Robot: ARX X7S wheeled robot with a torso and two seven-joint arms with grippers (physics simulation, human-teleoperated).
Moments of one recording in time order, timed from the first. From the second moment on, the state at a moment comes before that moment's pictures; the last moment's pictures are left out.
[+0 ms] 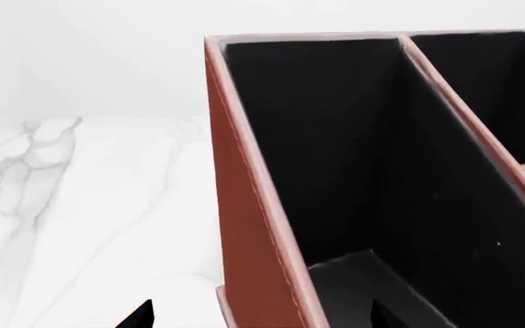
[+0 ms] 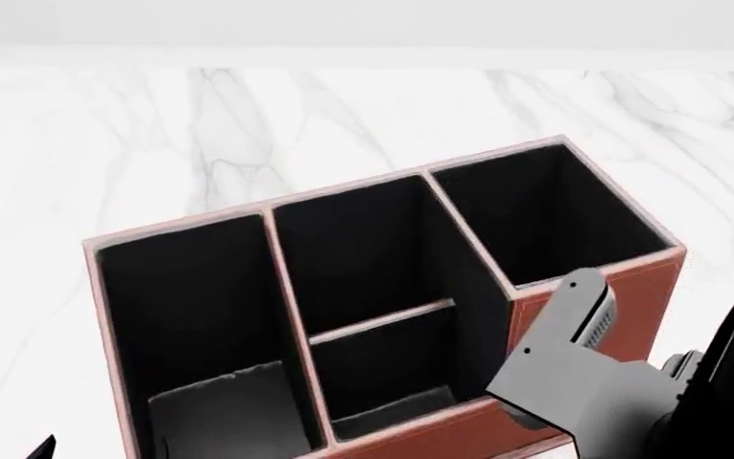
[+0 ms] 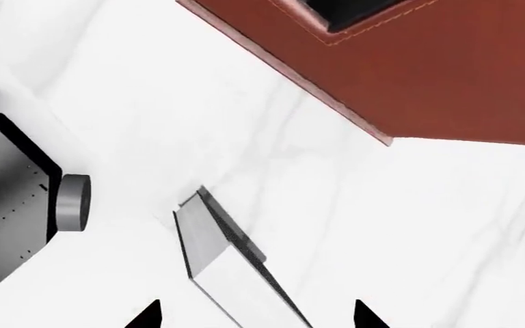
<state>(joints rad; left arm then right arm) -0.05 -0.18 0.24 -0.08 -0.17 0.03 -0.24 1.85 0.86 -1.64 -0.24 1.65 1.46 0.22</state>
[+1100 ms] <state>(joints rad) -0.05 -0.20 0.26 -0.06 -0.20 0.03 -0.27 1.65 0.85 -1.80 -0.09 1.44 1.30 0.12</state>
